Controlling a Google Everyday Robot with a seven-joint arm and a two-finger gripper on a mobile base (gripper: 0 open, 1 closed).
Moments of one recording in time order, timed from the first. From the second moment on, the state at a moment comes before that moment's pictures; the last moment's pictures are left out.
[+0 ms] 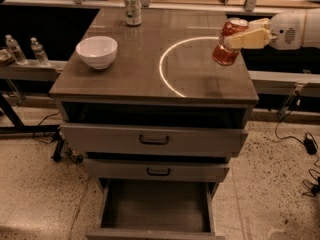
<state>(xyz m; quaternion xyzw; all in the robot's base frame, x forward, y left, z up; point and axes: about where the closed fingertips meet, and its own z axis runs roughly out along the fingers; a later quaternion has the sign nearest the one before) 0.674 -0.222 0.960 -0.38 0.70 0.32 0.51</state>
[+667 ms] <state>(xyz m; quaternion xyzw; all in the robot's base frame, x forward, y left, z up) 0.504 -0.281 0.969 -0.37 0.74 0.24 0.50</state>
